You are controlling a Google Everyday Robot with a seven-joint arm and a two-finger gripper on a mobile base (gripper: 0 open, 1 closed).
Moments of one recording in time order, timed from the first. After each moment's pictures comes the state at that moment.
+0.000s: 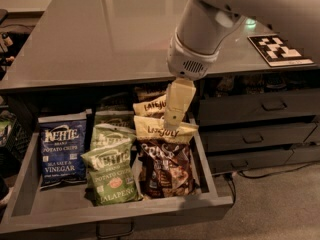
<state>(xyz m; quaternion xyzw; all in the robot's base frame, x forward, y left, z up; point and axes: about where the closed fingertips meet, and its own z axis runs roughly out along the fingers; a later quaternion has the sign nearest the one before) 0.501 -0.032 0.900 -0.67 0.72 0.06 0.16</state>
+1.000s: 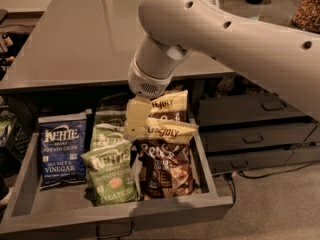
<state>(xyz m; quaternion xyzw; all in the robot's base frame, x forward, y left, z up) 0.518 0.057 0.850 -0.68 0.70 0.09 0.20</state>
